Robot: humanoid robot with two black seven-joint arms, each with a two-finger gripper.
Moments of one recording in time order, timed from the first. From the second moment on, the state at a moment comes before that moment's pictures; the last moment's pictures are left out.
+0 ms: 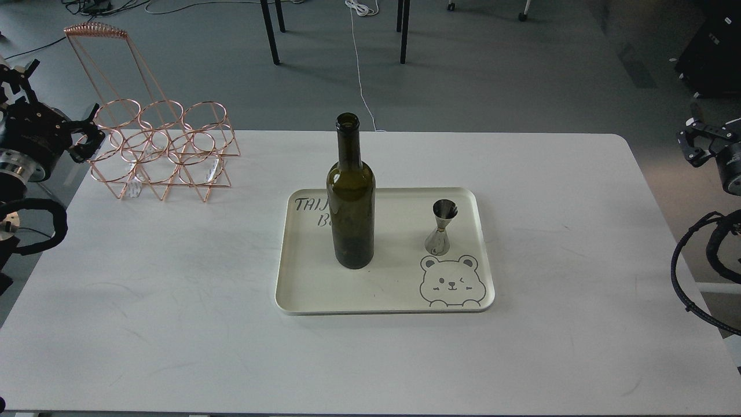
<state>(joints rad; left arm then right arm) -0.73 0.58 -0.78 -0.49 -0.17 -0.49 -0.24 0.69 -0.59 0.67 0.50 0.35 0.49 0.44</state>
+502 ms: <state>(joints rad) -0.75 0.59 -0.79 -0.49 -0.18 -0.49 -0.25 0.79 -0.68 0.63 0.62 0.17 0.49 0.44</state>
